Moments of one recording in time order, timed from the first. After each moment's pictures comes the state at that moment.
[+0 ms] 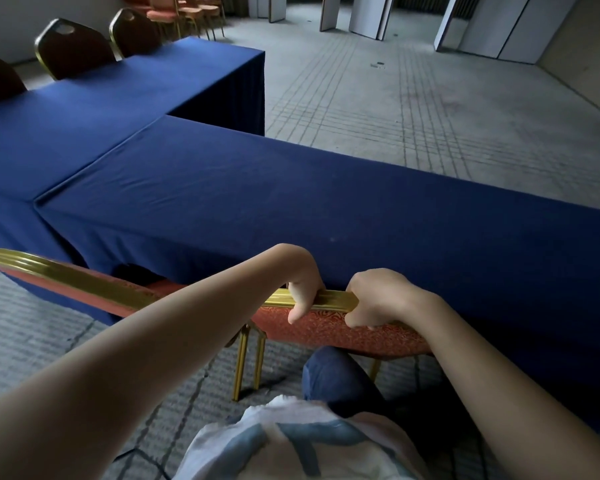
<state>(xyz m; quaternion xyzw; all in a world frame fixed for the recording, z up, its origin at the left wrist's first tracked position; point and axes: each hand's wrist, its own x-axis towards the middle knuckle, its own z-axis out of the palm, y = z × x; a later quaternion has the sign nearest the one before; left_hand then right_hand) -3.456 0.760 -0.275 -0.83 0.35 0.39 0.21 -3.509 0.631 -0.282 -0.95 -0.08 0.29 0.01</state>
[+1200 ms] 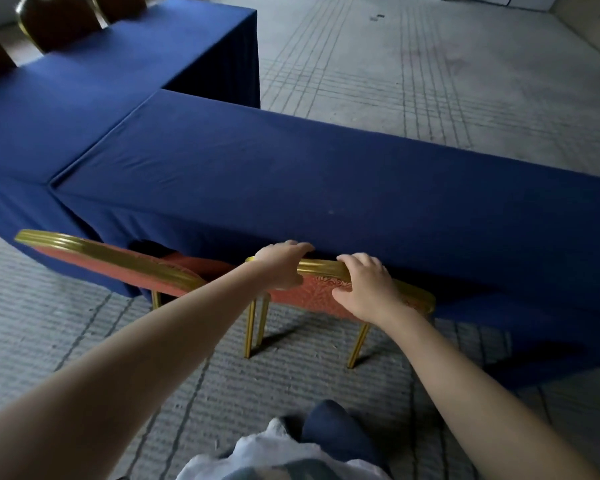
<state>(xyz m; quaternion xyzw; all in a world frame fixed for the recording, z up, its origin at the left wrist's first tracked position) -3.484 0.816 -0.322 -0.95 0.24 0.19 -0.08 -3.563 0.645 -0.313 -0.98 0.02 0.11 0.15</state>
